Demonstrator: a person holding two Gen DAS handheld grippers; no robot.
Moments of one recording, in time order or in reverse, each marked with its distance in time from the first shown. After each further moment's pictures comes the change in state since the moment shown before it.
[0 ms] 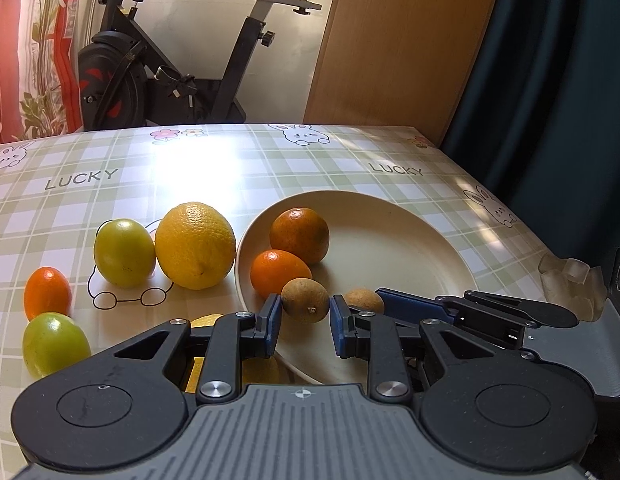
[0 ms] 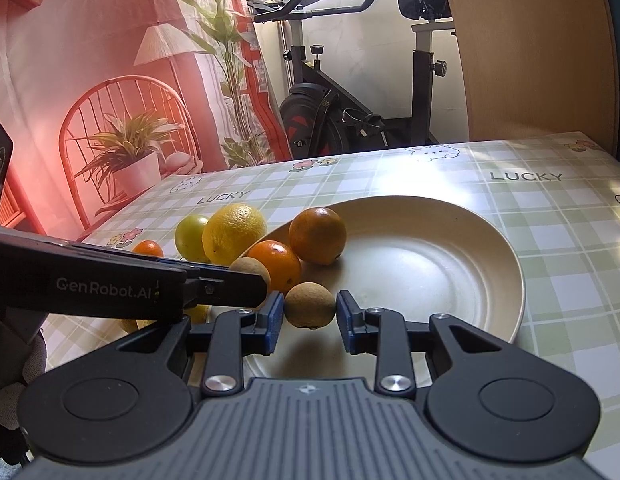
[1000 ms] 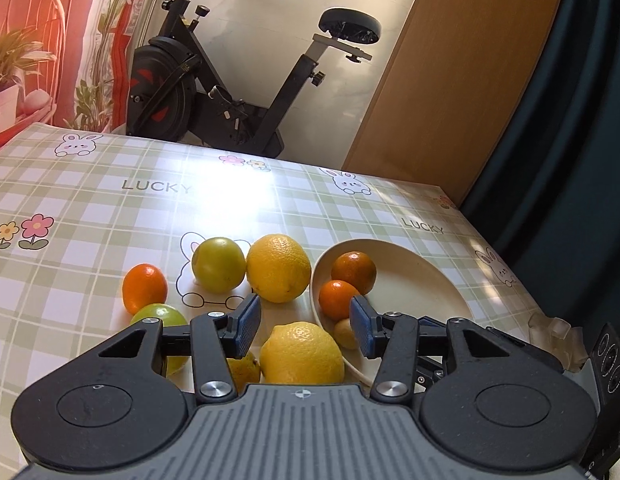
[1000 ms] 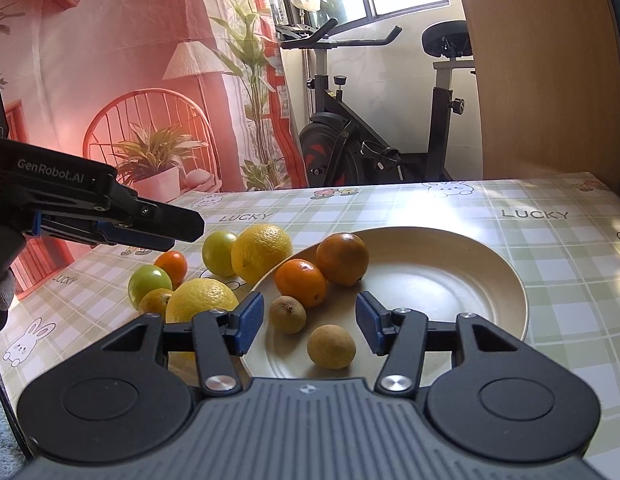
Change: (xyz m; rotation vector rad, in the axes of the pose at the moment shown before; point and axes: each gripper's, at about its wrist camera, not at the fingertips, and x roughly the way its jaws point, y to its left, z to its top) left arm -0.063 0.042 -0.001 -0.162 -0.097 0.034; right arm -0.018 0.019 -0.007 -0.092 -0.098 0.030
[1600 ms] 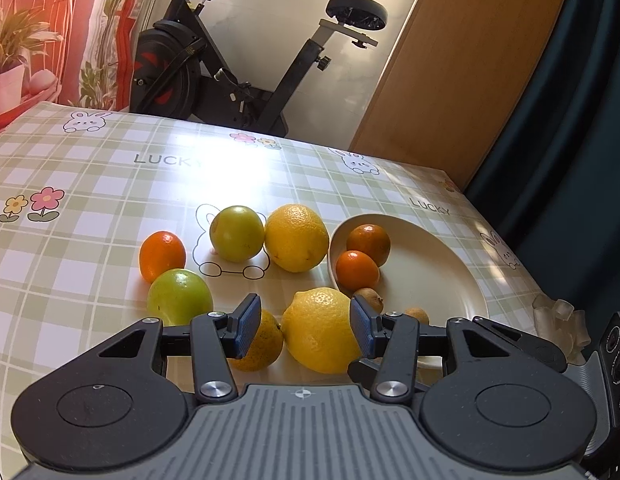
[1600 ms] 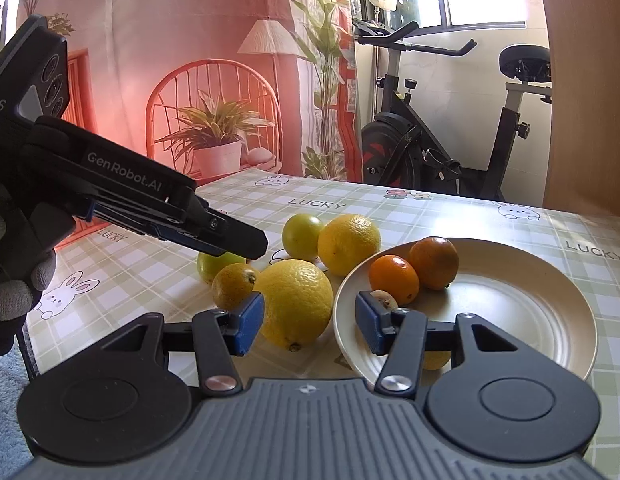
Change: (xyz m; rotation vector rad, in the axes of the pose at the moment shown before) left arm 0.001 0.014 -0.011 -0.013 0.040 -0.015; right arm 0.010 0.053 -0.009 -0.167 0.030 0.119
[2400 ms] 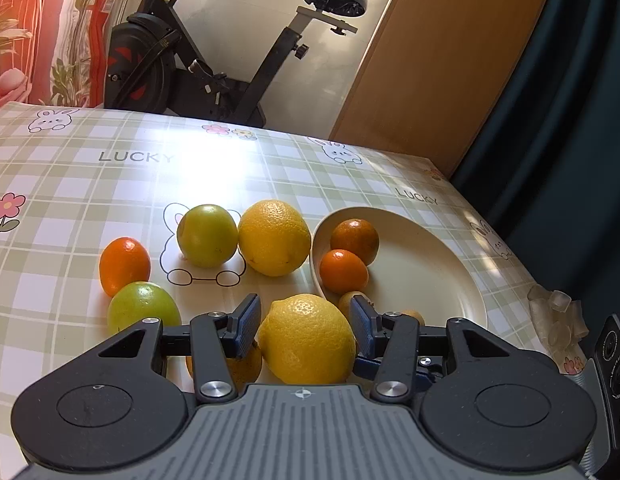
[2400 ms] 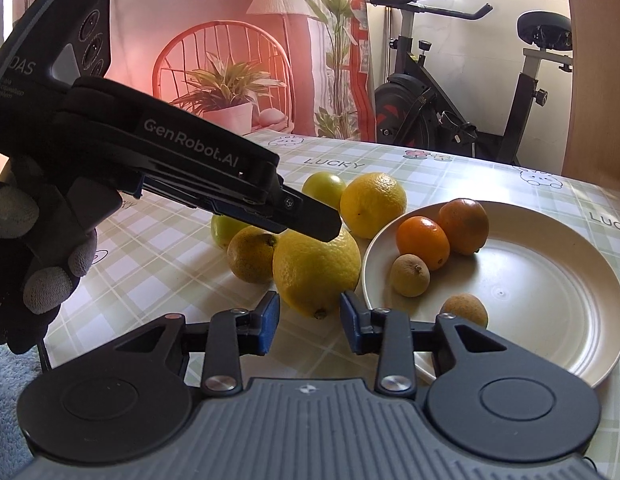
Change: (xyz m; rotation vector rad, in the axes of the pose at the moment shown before) left arm 0.023 0.003 0.002 0.030 0.009 -0.060; right arm 0.016 0.006 -0.005 0.013 0.121 0.031
